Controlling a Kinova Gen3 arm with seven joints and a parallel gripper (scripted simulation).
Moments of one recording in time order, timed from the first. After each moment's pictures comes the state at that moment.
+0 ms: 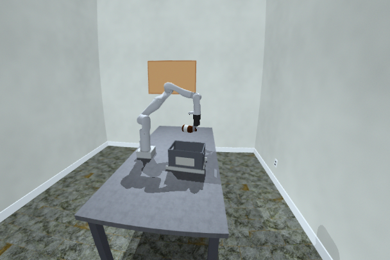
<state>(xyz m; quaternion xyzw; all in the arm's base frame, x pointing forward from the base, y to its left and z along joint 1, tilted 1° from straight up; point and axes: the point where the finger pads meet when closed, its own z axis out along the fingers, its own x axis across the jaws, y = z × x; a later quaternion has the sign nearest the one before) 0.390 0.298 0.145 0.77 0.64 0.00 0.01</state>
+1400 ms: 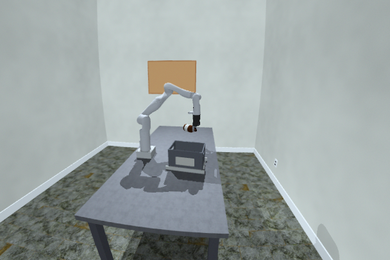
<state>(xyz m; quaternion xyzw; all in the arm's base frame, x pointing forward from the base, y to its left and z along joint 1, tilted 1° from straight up) 0.390 0.298 0.145 0.85 0.53 0.00 0.01</state>
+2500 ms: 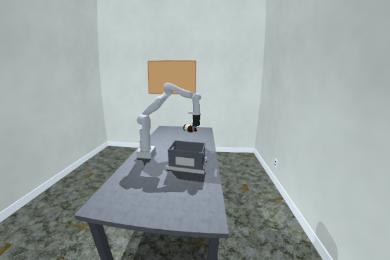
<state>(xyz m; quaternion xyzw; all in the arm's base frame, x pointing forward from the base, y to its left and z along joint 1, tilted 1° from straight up) 0.392 0.297 0.145 0.85 0.53 0.01 0.01</state>
